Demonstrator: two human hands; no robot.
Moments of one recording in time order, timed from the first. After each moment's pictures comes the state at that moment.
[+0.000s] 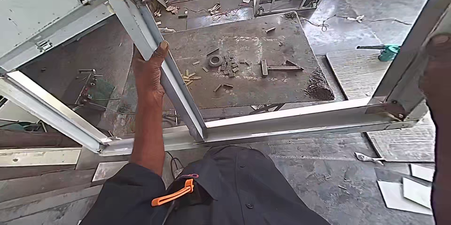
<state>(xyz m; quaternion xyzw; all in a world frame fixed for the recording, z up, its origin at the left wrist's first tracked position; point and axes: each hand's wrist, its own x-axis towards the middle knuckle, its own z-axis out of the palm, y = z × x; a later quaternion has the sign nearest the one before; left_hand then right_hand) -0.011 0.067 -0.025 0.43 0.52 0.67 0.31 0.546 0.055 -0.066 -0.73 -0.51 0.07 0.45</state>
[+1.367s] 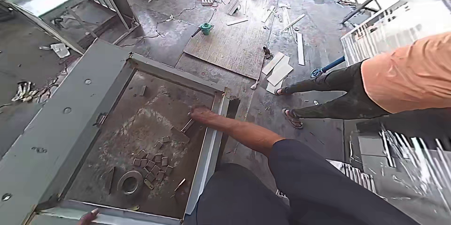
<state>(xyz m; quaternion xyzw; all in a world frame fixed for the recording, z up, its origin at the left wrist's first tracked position) -0.009 0.400 -0.245 0.34 0.65 0.37 0.57 0.452 0.293 -0.294 -0.76 -0.59 0.26 -0.02</state>
